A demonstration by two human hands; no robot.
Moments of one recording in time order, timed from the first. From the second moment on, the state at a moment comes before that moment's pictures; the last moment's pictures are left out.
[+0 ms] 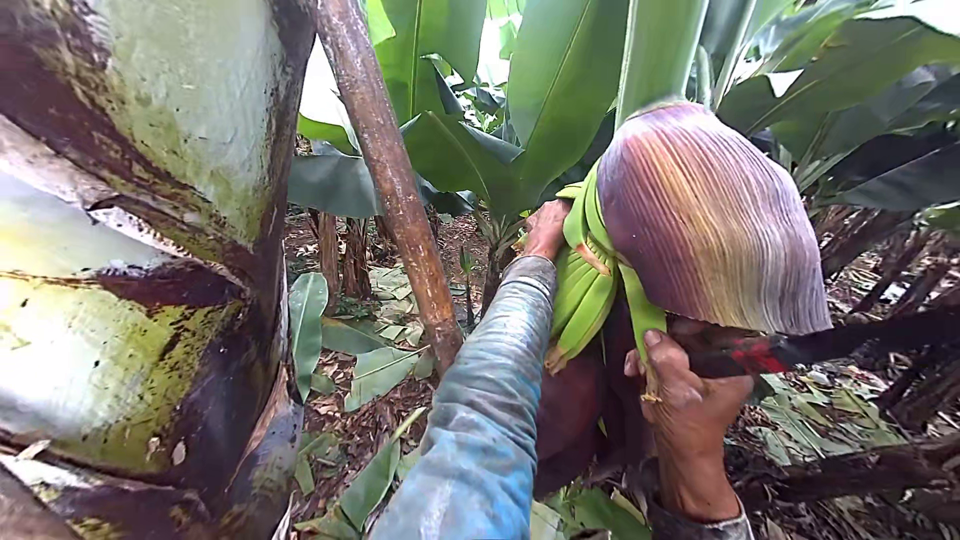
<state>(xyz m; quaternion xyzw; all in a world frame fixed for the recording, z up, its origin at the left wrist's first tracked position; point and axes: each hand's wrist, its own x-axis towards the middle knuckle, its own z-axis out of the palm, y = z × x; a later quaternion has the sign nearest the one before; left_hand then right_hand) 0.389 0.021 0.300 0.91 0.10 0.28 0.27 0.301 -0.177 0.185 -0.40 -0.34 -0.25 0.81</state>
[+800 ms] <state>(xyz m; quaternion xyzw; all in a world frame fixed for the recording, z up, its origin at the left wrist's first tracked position) 0.402 0.023 0.337 0.92 0.31 0.24 0.02 0.289 -0.190 0.205 -0.56 -0.36 -0.25 0.70</state>
